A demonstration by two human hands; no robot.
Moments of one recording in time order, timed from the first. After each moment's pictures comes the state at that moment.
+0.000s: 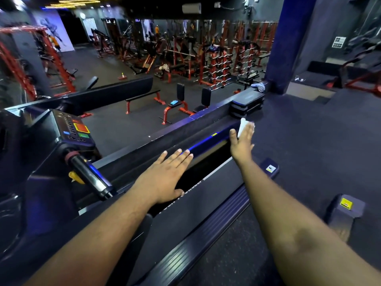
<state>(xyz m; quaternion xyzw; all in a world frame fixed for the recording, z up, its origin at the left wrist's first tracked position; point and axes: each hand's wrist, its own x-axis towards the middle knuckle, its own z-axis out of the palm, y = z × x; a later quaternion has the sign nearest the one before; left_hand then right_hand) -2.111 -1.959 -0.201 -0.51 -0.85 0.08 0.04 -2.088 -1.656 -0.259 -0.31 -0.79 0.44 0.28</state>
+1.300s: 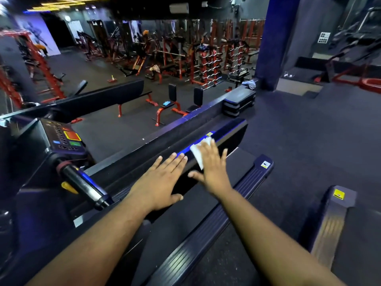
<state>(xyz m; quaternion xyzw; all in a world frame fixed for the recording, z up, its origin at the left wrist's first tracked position) -2.111 -1.962 -0.201 -0.52 -0.85 0.06 0.04 -2.052 -1.756 -0.283 -0.09 -0.92 0.22 0.30</state>
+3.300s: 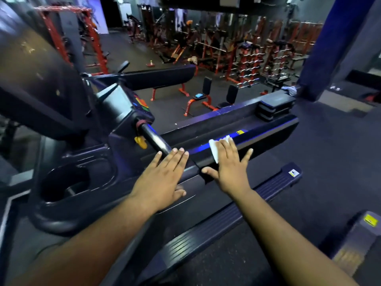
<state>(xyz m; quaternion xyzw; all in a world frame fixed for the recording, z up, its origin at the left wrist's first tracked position) -2.054 -2.144 -0.203 -0.40 -0.91 0.07 0.10 -2.021 -1.909 -0.245 -0.08 -0.97 0.13 0.20</state>
